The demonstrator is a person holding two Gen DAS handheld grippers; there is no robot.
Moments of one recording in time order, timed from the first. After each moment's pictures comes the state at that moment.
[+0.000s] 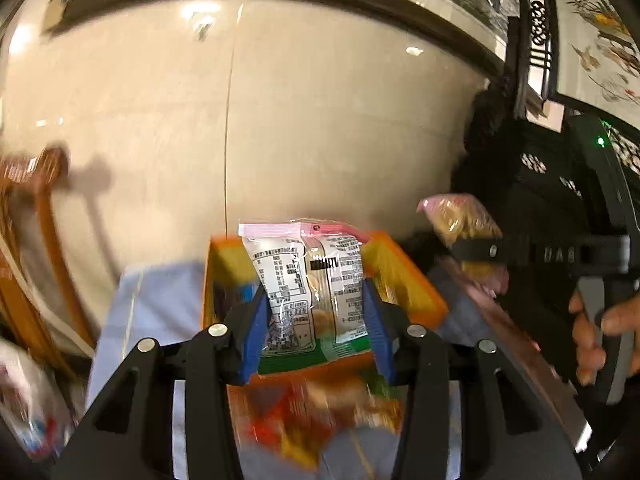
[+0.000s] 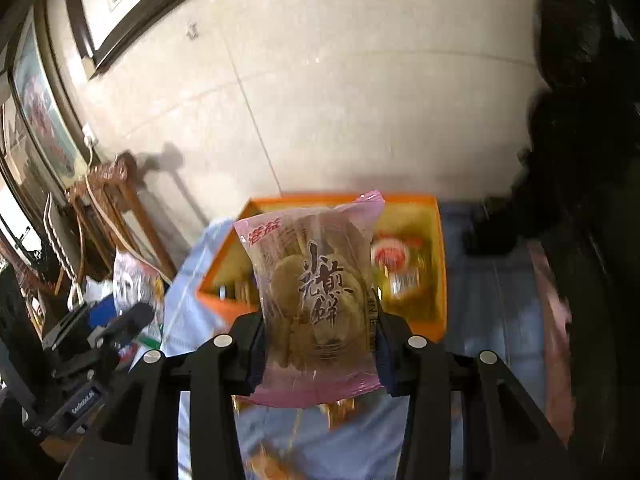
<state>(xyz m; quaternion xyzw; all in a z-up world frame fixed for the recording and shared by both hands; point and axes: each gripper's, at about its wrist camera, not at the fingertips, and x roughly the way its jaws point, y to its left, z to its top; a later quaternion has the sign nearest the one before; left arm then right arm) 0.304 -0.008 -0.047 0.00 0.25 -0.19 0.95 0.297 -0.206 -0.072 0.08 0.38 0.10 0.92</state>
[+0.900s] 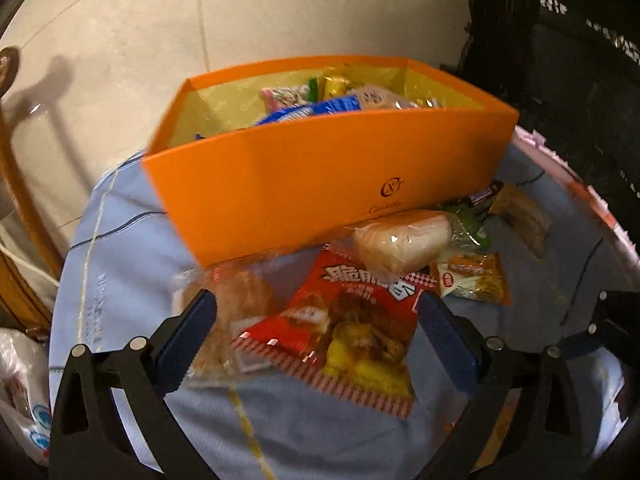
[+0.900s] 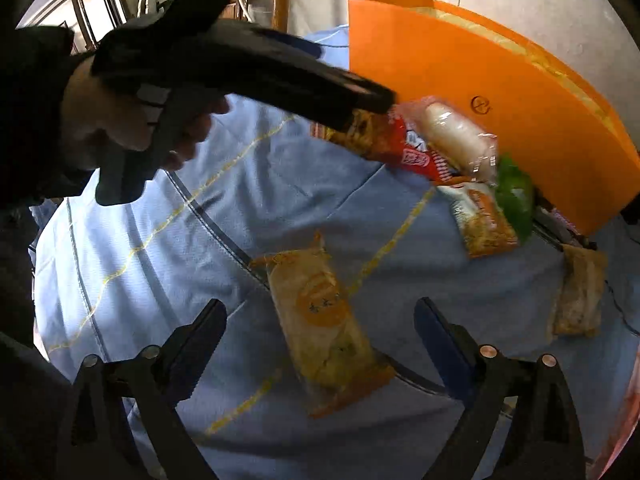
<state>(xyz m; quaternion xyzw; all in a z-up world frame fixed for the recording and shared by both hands) 0.311 -0.013 -0.233 0.11 0.39 -0.20 0.89 0.145 -0.093 -0.289 -0.16 0.50 0.28 0.81</state>
